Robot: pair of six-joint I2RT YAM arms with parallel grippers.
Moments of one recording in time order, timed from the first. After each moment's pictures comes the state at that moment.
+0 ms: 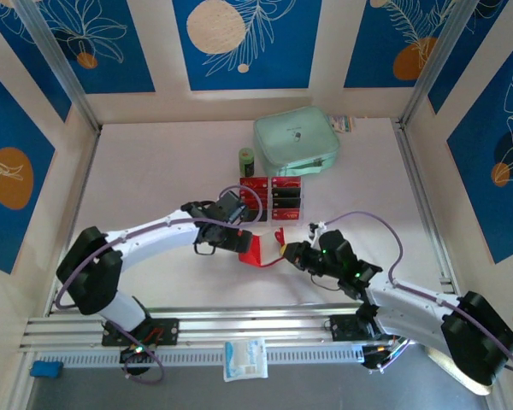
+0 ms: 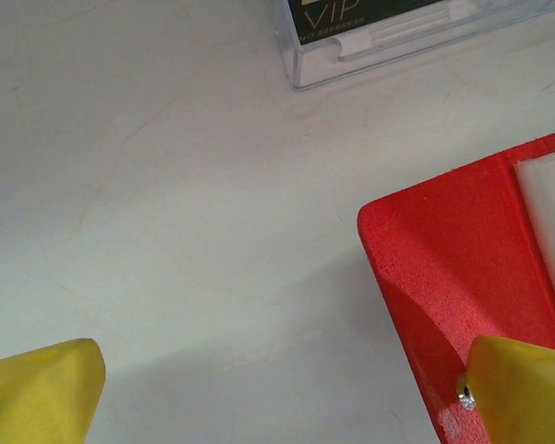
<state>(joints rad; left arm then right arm) -0.83 1.55 1.03 -0.72 -0.12 -0.52 0.74 0.92 0.19 0.23 -0.21 1.17</state>
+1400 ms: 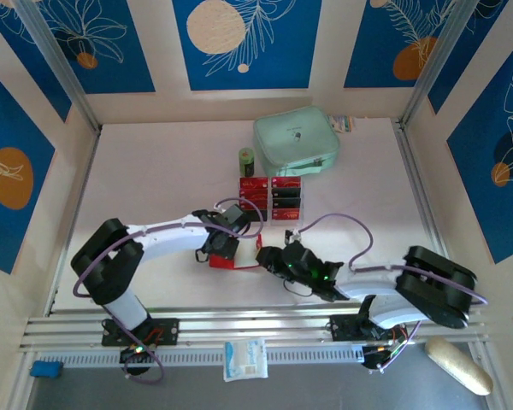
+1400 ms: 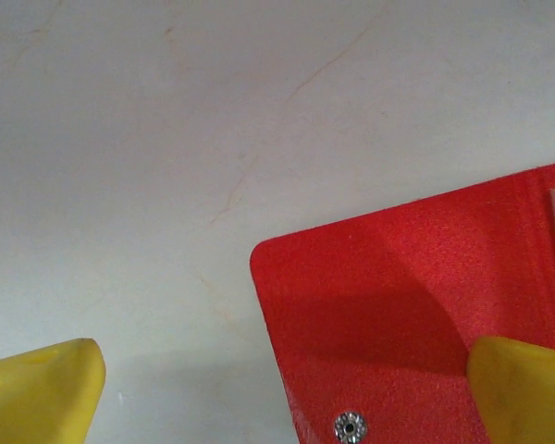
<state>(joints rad) -0.85 1.64 0.95 -0.73 -0.40 -0.51 1.04 1.29 0.30 0.41 0.14 1.29</state>
